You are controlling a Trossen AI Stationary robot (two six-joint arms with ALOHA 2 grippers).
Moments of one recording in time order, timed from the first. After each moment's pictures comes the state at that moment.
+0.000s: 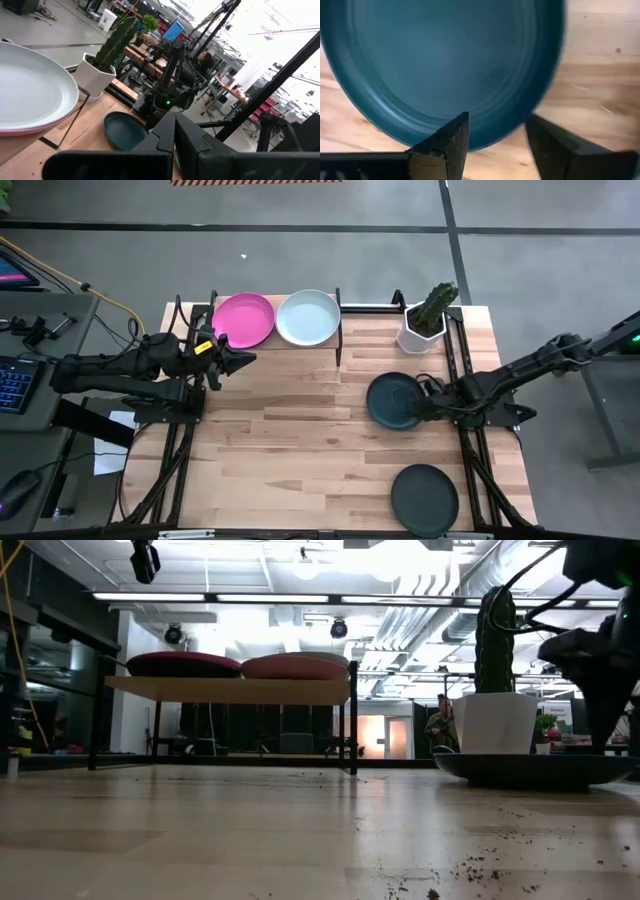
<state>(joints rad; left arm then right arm) 0.01 0.54 0.62 -0.05 -0.13 -0.60 0.33 0.91 0.47 -0.84 0.12 1.81</state>
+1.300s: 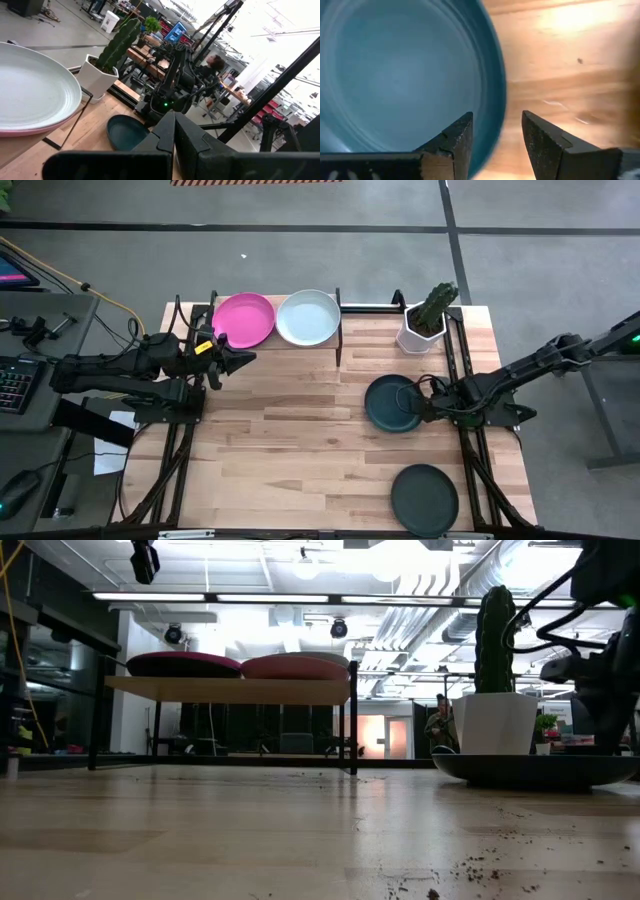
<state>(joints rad) 0.01 0.54 0.62 -0.05 -0.14 -0.60 0.33 0.90 0.41 -0.86 0.18 1.97</state>
